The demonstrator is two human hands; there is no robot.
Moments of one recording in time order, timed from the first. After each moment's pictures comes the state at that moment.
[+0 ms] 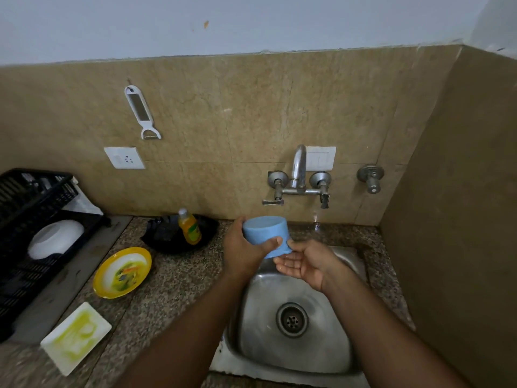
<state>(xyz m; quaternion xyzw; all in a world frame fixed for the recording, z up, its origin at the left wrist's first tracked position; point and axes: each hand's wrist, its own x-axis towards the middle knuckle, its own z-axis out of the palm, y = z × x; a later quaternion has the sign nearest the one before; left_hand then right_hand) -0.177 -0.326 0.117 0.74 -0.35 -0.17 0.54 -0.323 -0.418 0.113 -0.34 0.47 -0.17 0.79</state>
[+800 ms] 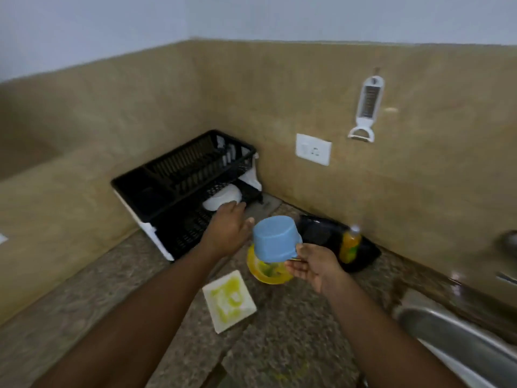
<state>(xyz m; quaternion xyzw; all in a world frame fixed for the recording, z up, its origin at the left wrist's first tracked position) 0.230 -0.081 0.134 0.92 -0.36 0.00 0.16 0.066 -0.261 0.093 -0.47 0.39 -0.01 0.80</state>
